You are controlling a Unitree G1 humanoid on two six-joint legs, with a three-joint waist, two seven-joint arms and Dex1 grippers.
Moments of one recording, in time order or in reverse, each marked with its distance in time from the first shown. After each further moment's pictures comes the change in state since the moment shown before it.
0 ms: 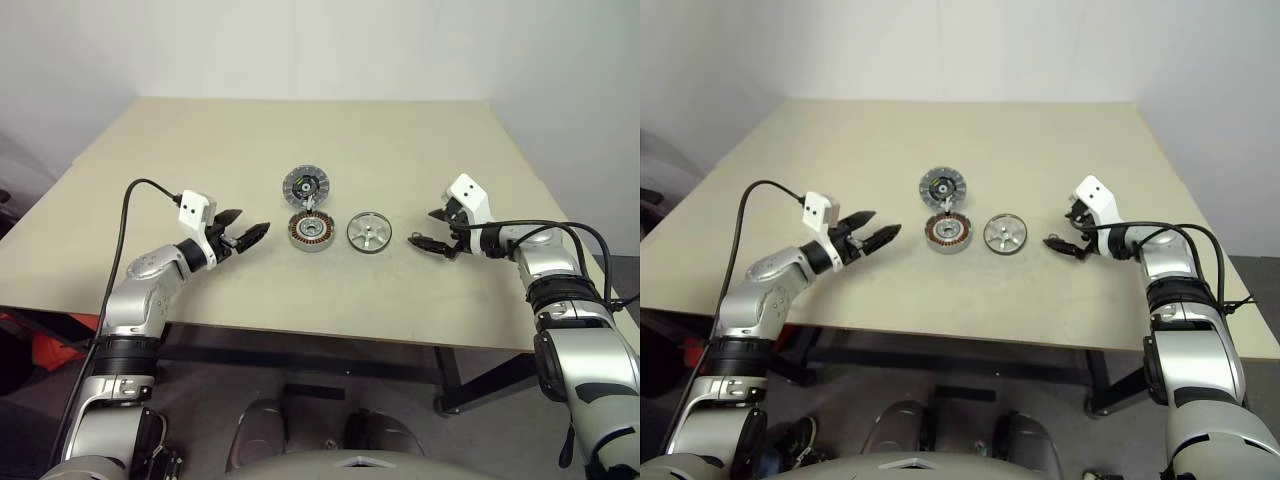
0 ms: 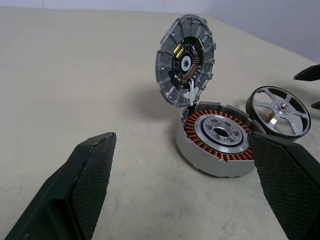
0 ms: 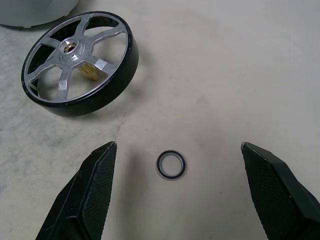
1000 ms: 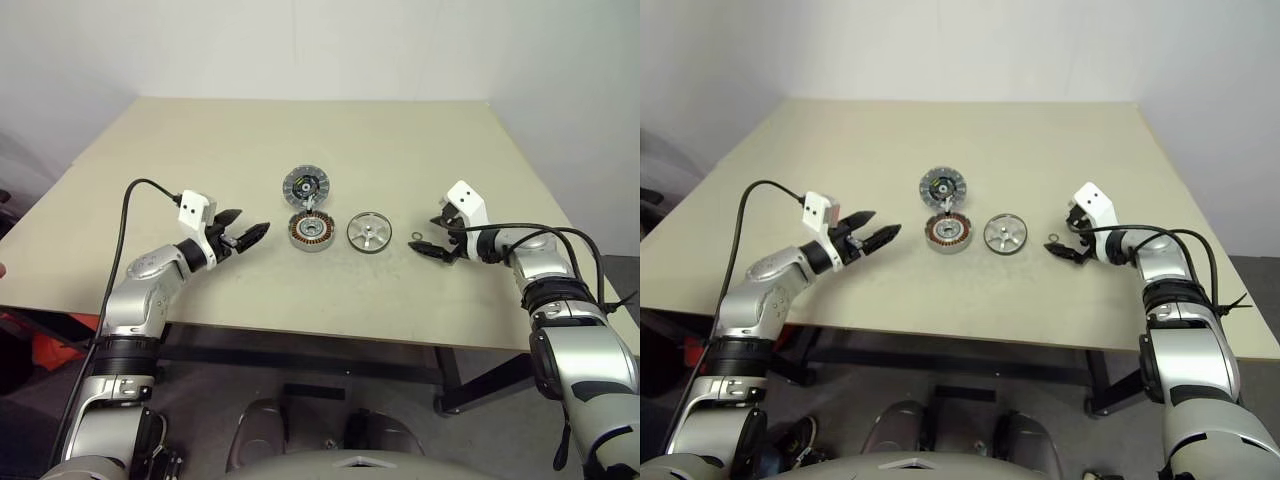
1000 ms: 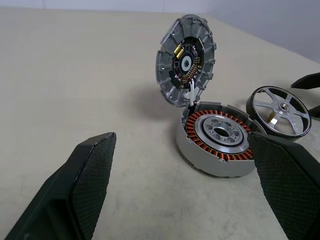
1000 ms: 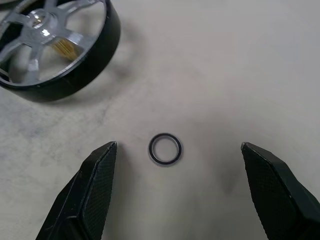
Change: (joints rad) left arm 0.000 0.000 0.000 0.000 0.001 -0.001 0.001; right arm -0.009 0.020 0.001 0.092 -0.025 -0.009 -0.069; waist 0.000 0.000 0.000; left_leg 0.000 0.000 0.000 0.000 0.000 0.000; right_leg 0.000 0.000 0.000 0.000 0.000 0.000
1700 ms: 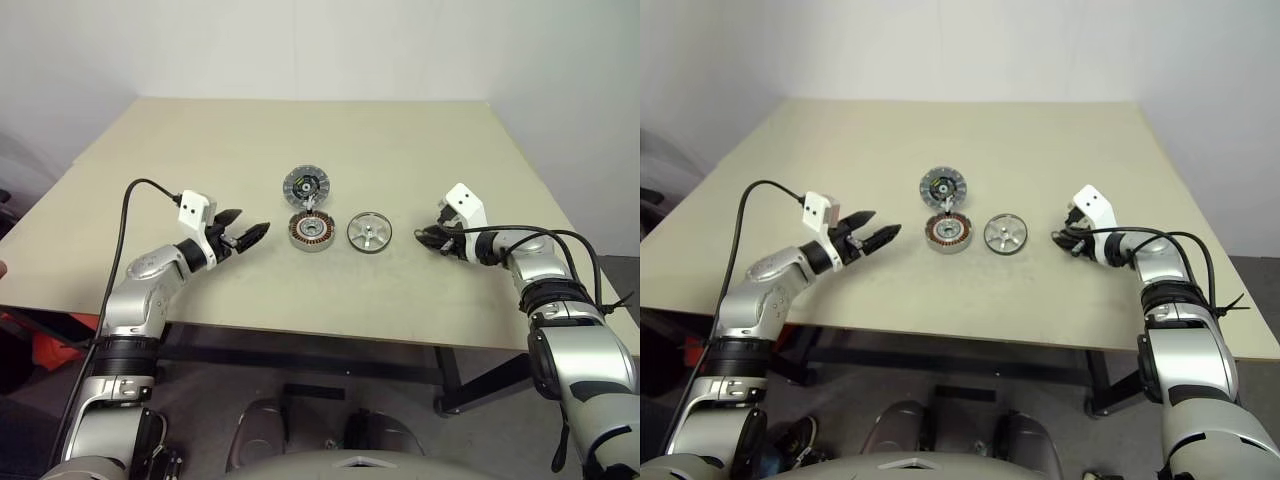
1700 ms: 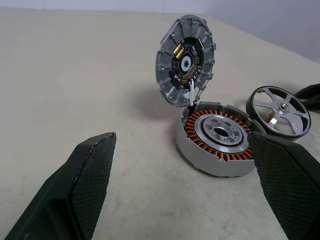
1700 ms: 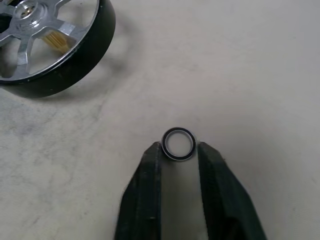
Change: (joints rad) left arm 0.002 0.000 0.000 -0.004 0.001 0.000 0.000; right arm 0.000 0.005 0.003 0.011 -0.005 -0.009 -0.018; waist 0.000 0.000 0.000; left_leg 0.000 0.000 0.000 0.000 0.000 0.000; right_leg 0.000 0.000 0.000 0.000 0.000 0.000
